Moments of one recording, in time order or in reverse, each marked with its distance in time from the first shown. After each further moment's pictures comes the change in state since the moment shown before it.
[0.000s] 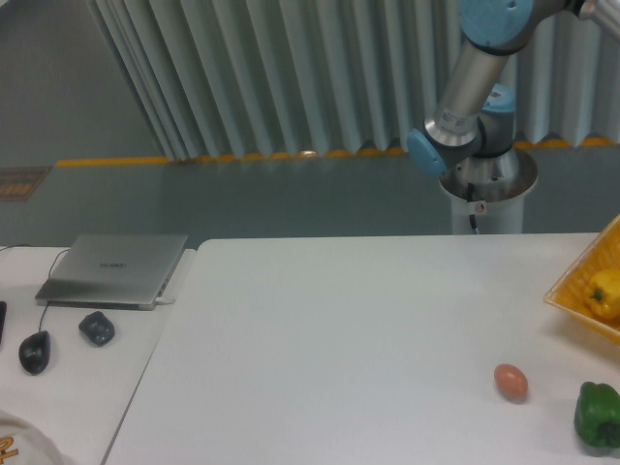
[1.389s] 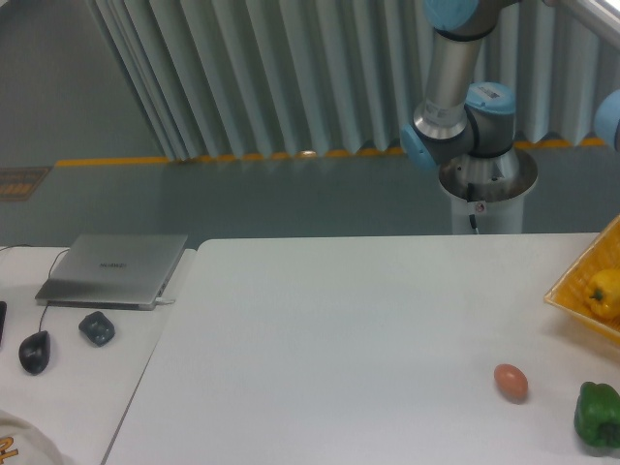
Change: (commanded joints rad) arm -0.193 0.109 0.084 -0.258 -0.322 -0.775
